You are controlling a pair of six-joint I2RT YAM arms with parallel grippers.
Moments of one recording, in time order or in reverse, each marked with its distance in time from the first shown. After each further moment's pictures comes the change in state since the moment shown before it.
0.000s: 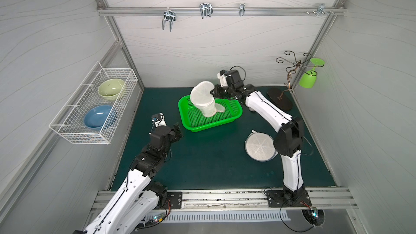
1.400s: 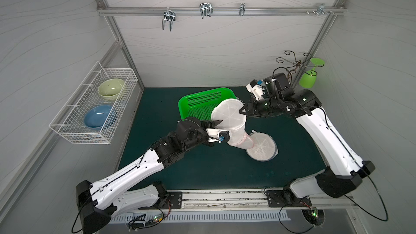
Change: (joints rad) left arm -0.505 0.339 0.326 0.119 0.379 1.349; right arm -0.017 -0.546 -0.190 -0.631 -0.156 -0.066
